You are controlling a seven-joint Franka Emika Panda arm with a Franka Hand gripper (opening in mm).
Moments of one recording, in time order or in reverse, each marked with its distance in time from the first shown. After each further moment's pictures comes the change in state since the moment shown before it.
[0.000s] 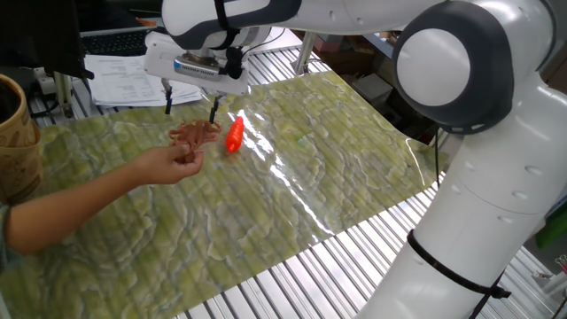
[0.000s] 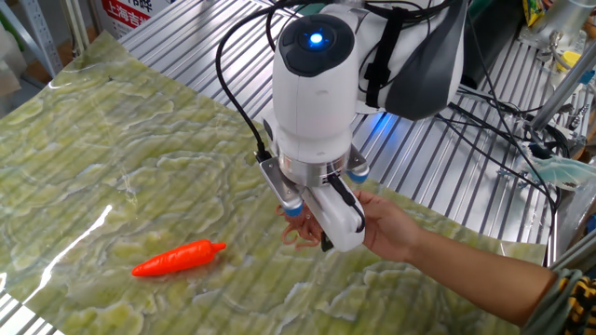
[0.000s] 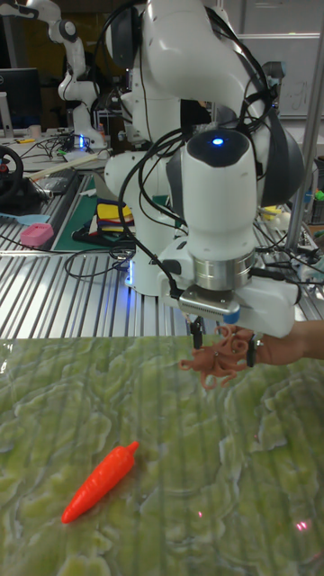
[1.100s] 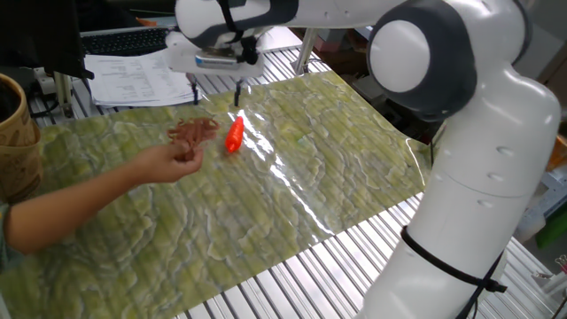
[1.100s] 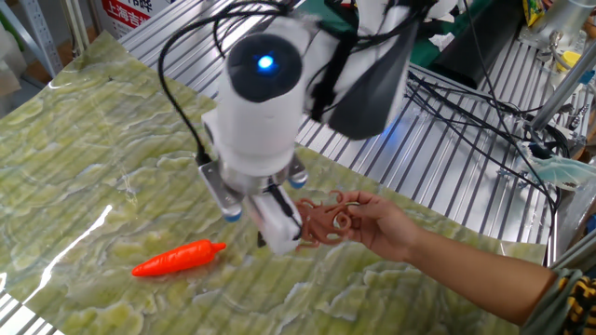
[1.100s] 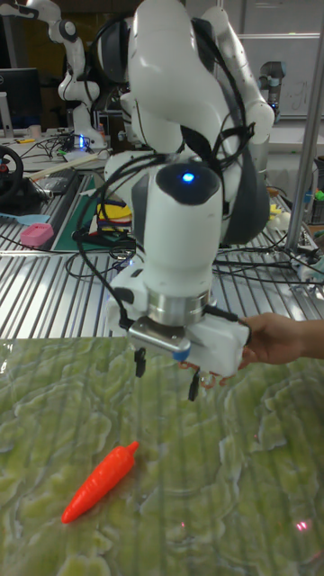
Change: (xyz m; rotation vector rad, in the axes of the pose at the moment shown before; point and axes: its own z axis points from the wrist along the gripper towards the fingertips) arm -0.079 -0.054 0.012 0.160 -0.086 -0.067
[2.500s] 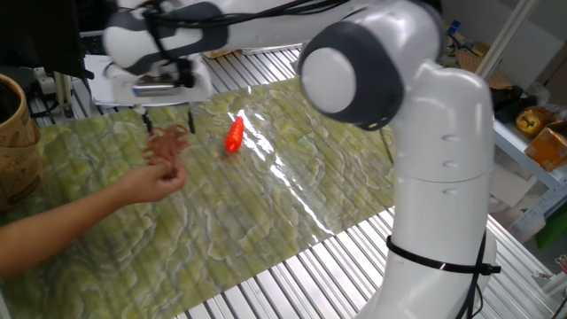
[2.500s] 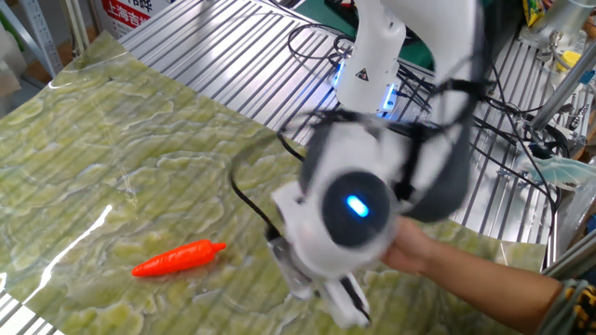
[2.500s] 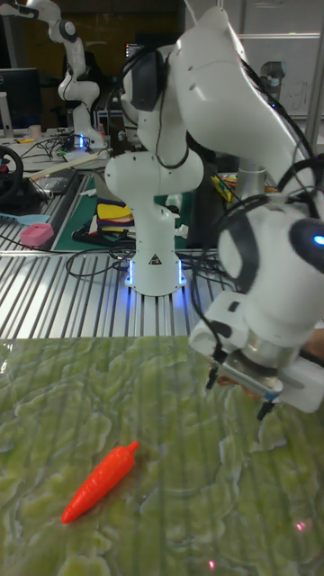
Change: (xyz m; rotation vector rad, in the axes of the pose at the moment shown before) arm 0.052 0.114 0.038 0.161 0.104 0.049
